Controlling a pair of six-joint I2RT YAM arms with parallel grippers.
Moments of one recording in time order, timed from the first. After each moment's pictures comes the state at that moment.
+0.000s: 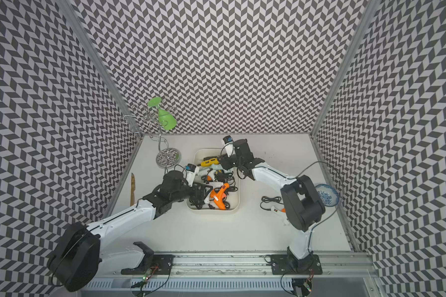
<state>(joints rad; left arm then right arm) -0.55 1.27 0.61 0.05 0.29 -0.35 0.54 1.88 1.32 0.00 -0.28 0.14</state>
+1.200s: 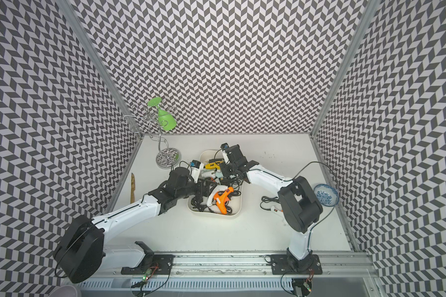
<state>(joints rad) -0.60 1.30 0.74 0.02 0.19 -0.36 0.62 1.83 1.31 -0.22 0.02 0.12</state>
